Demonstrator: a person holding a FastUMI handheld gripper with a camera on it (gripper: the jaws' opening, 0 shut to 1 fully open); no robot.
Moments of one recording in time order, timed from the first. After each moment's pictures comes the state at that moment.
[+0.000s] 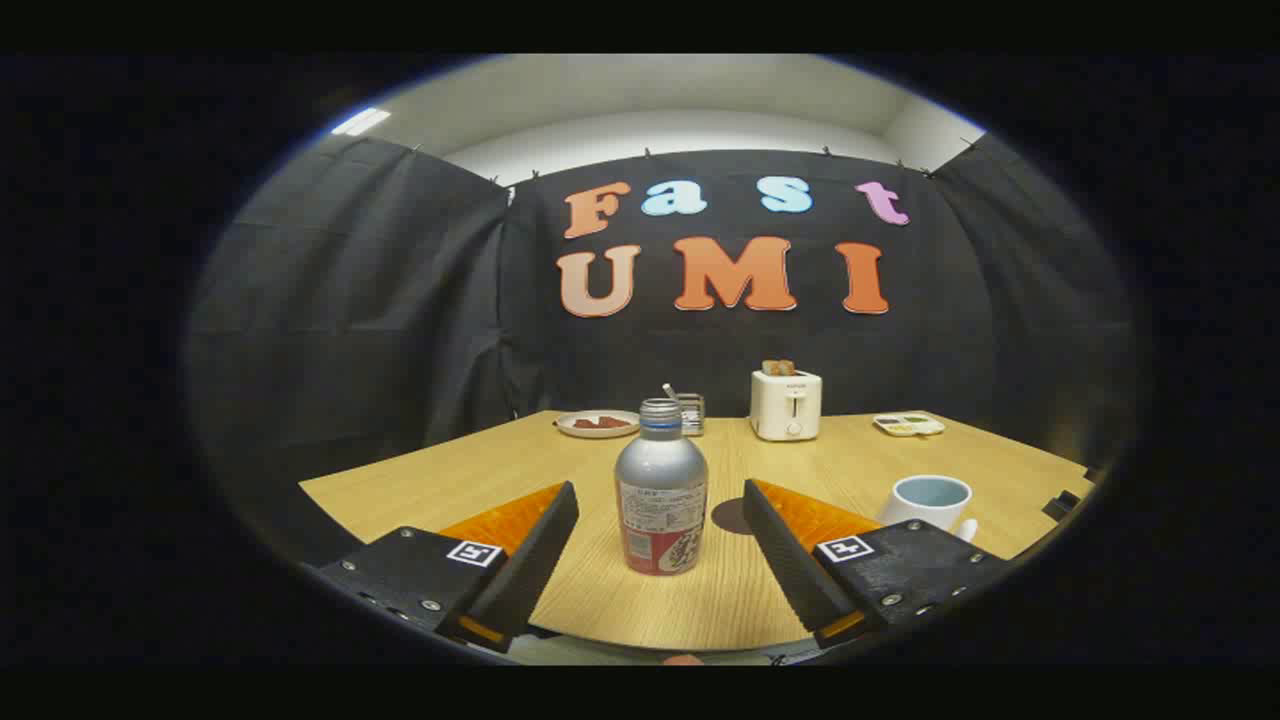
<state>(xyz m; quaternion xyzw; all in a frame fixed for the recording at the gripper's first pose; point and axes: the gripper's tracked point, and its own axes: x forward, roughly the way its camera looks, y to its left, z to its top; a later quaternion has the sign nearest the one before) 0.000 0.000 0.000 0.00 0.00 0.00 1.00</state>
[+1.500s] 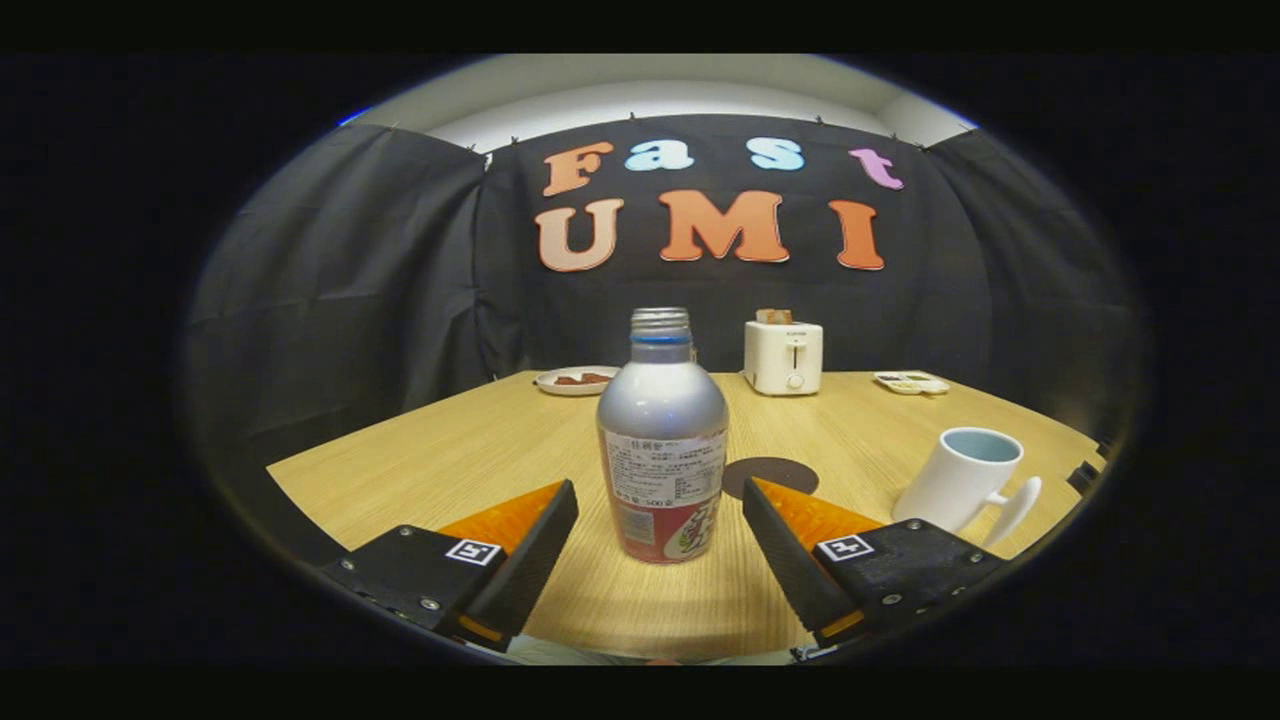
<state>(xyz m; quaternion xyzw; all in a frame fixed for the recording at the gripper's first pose) 0.042 0.001 -0.056 0.00 0.07 -0.03 1.00</state>
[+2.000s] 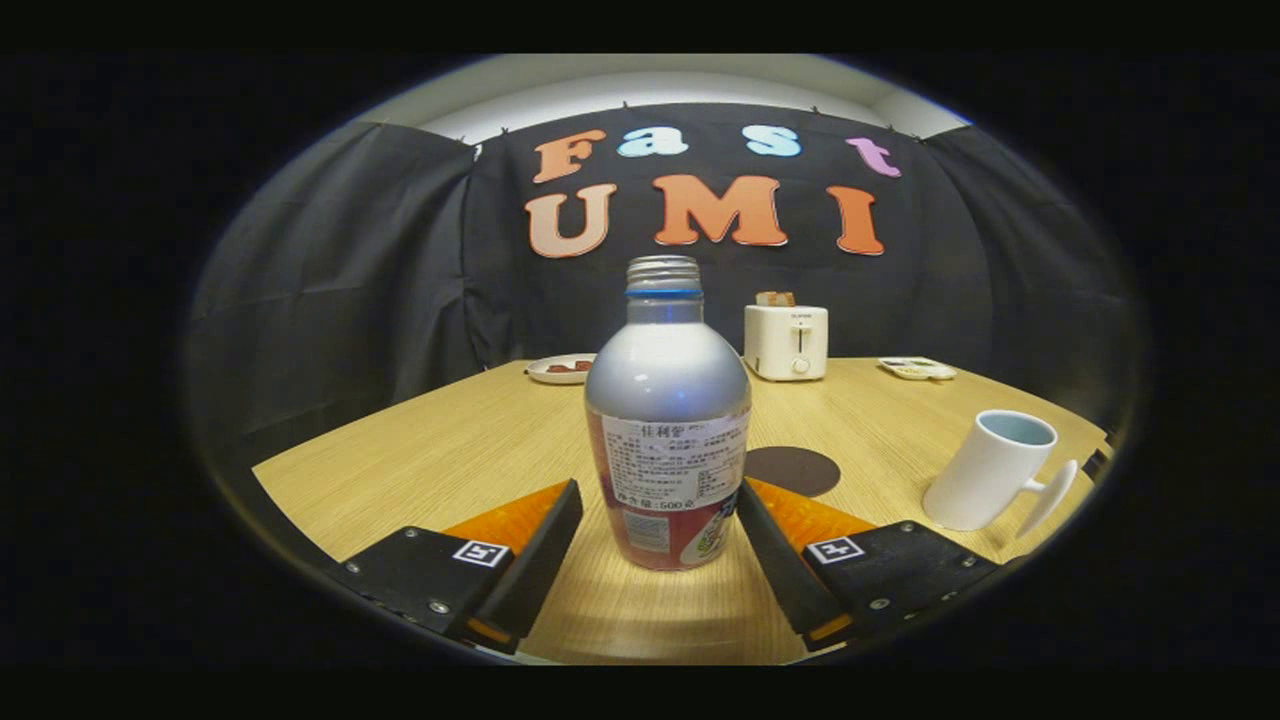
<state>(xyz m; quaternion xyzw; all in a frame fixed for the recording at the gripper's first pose) 0.066 0.003 -0.074 0.01 0.08 -0.04 1.00</state>
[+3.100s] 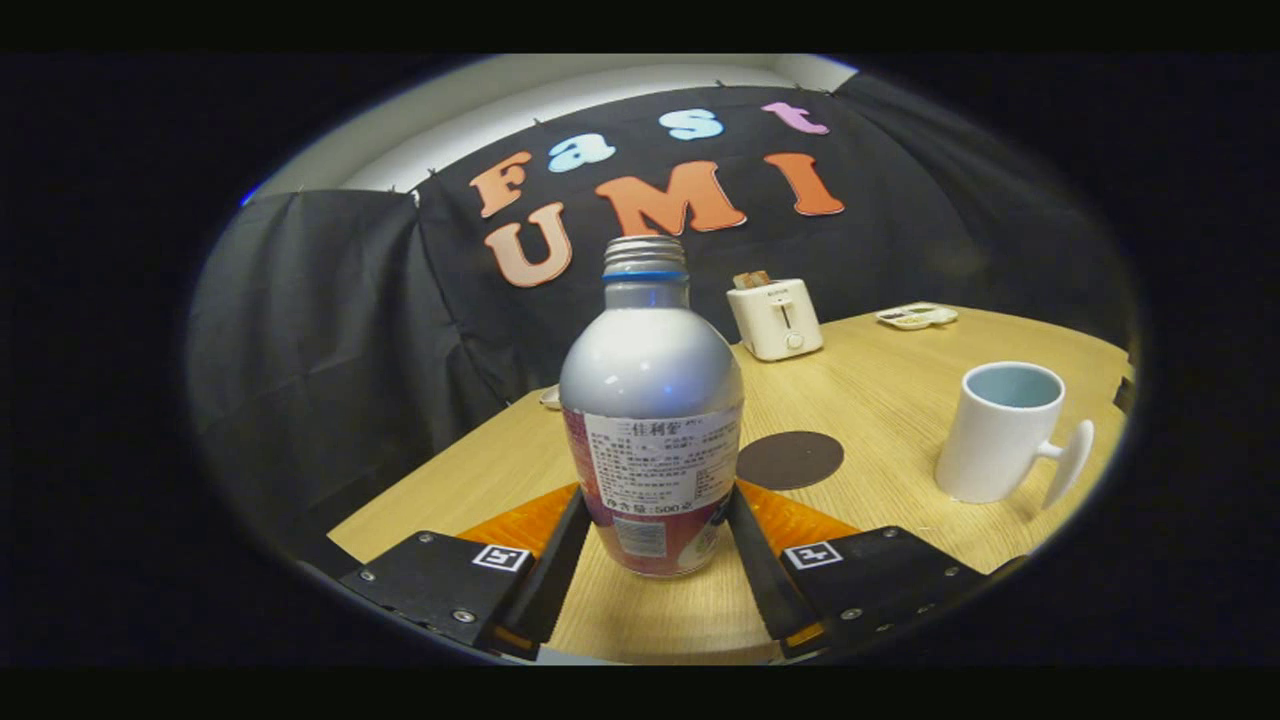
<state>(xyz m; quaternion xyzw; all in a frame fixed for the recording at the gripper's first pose) 0.047 -0.015 -0.051 0.17 0.09 -0.01 0.98</state>
